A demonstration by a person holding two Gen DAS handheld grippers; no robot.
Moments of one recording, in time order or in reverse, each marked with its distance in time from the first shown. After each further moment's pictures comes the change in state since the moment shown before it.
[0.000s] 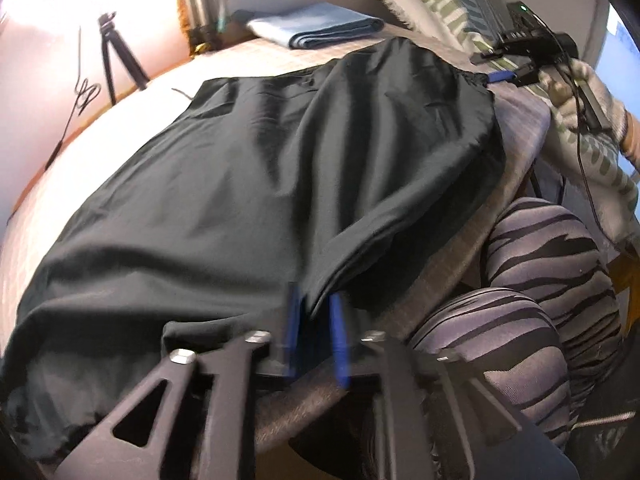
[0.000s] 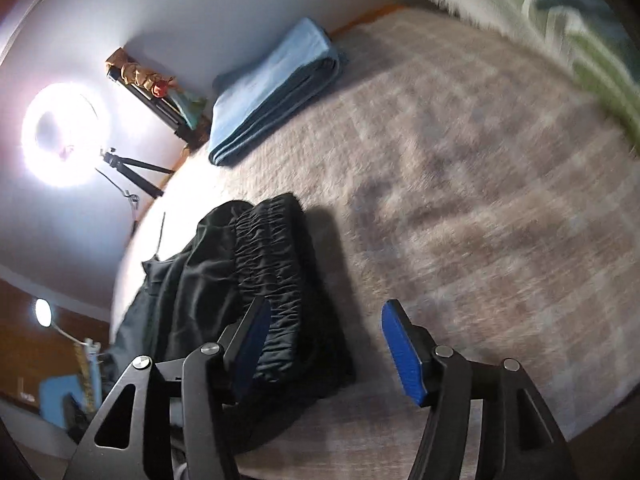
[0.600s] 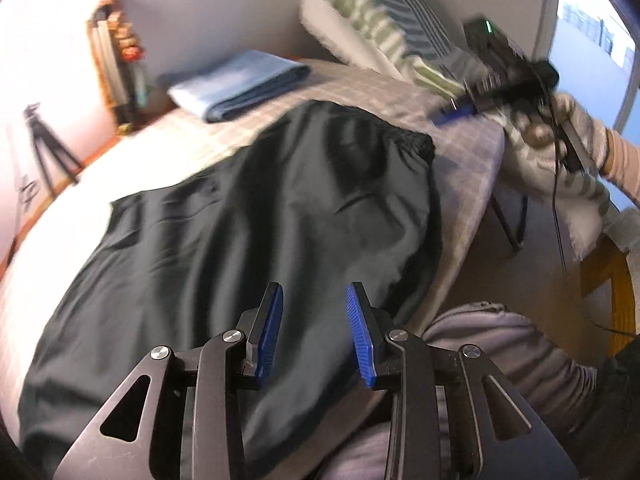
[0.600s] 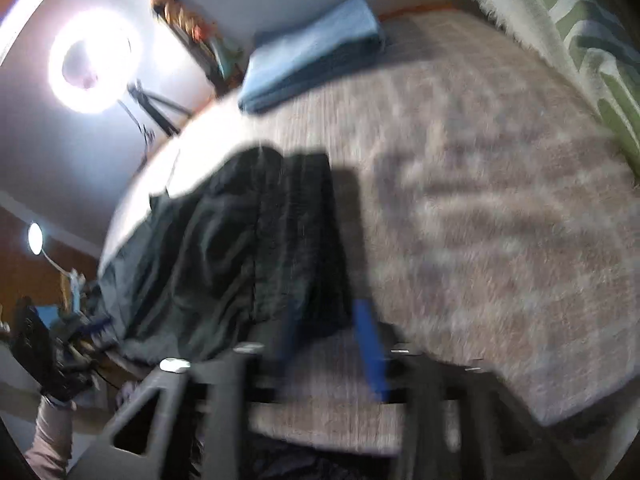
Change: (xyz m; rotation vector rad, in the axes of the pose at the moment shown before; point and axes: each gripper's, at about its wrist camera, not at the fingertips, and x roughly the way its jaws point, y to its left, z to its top) left arm 0.015 -0.083 0.087 0.174 -0.095 -0.122; right arm -0.022 0.014 -0.019 -0.210 0.050 -0.003
